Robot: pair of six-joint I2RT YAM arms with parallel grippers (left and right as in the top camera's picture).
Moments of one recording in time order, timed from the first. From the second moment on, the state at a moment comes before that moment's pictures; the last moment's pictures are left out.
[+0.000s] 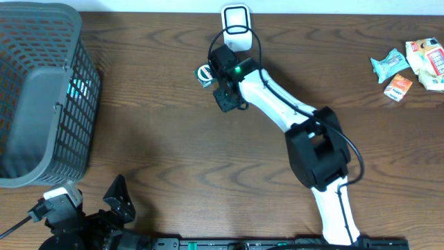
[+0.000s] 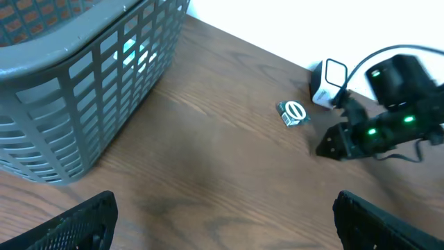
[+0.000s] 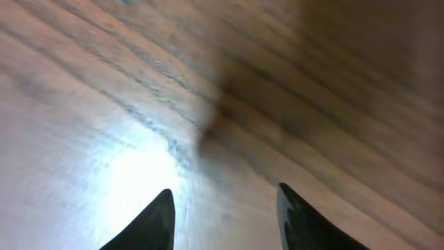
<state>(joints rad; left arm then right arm) -0.31 0.23 0.97 -1.21 -0.32 -0.54 0.58 2.27 1.85 -0.89 0.05 0.10</state>
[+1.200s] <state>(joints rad) -0.31 0.23 0.97 -1.21 -0.32 -0.54 0.57 2.23 1.85 -0.19 0.02 0.07</state>
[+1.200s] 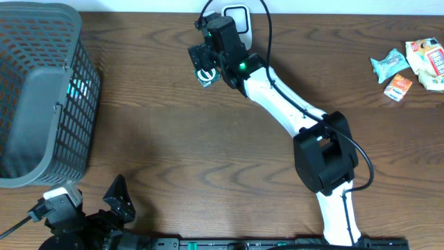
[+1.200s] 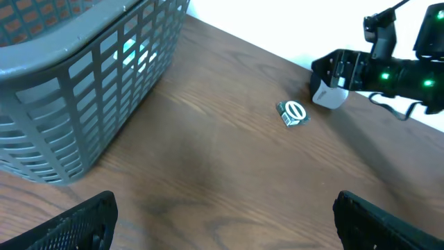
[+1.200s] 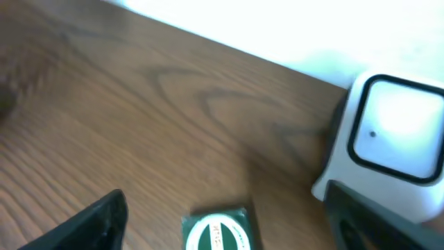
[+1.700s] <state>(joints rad) -0.31 0.23 0.97 -1.21 -0.32 -0.54 0.50 2.42 1.85 -0.10 -0.14 0.03</state>
